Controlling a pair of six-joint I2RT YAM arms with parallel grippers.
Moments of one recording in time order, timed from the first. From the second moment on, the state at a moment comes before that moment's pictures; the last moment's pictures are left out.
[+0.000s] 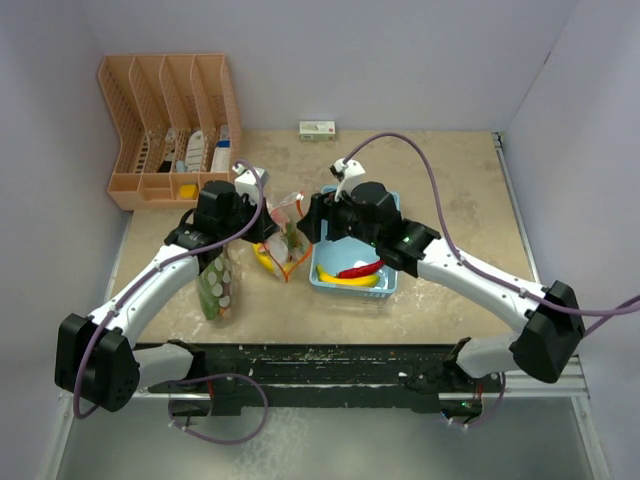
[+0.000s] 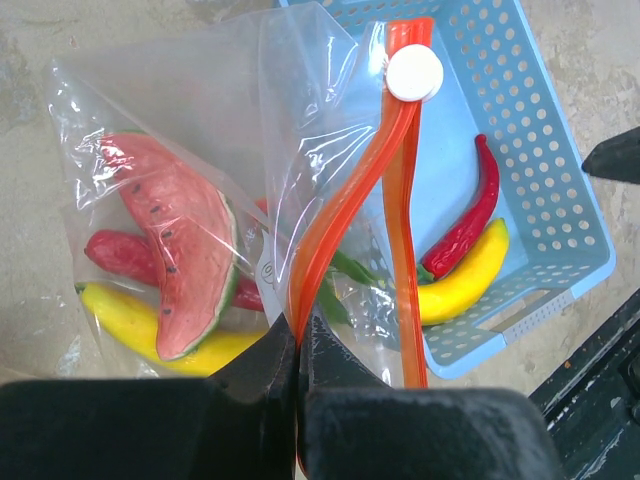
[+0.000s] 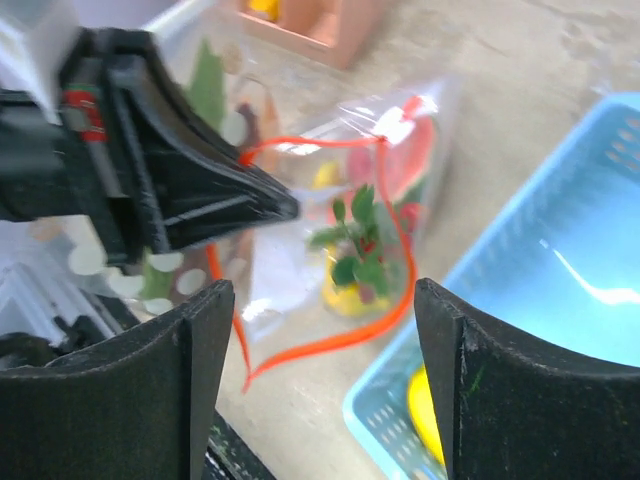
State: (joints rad) left arm -0.37 1.21 0.89 -0.22 0.31 -0.23; right arm 0.81 1.39 1.11 -0.05 -0.01 0.42
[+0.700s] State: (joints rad) left arm -0.37 1.21 0.89 -0.22 0.33 -0.23; right arm 0.77 1.52 1.09 -0.65 0.24 0.53
